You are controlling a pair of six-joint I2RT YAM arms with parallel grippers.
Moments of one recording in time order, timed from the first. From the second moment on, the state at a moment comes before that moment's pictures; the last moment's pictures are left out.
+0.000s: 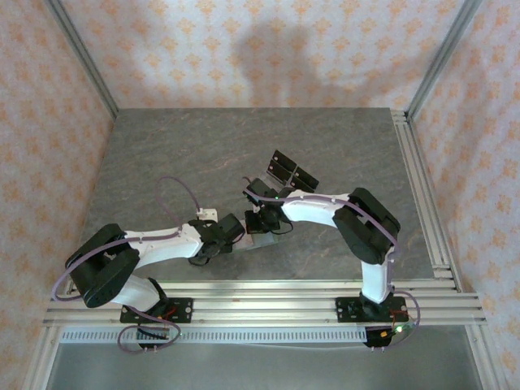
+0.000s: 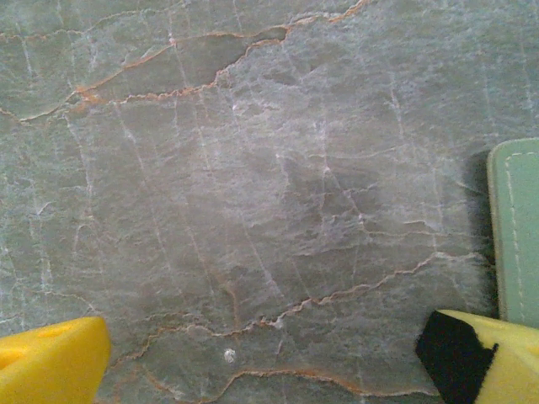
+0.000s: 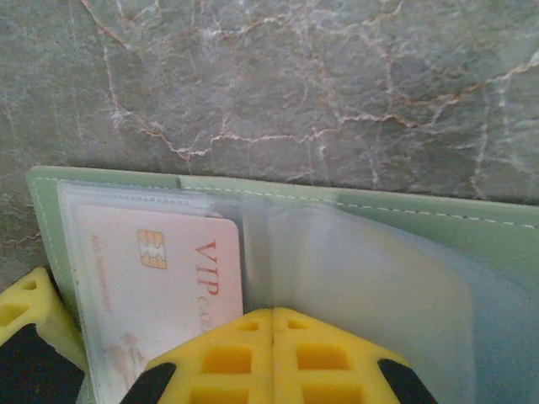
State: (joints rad) left arm -0.80 1.44 0.63 -0.62 -0.49 -0.94; right arm 0.86 1.90 1.18 -0.45 -0.21 0.66
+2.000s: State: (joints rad) left arm -0.81 1.51 0.70 -0.67 -0.50 -0.91; right arm 0.86 1.82 1.06 -0.39 -0.24 0.68
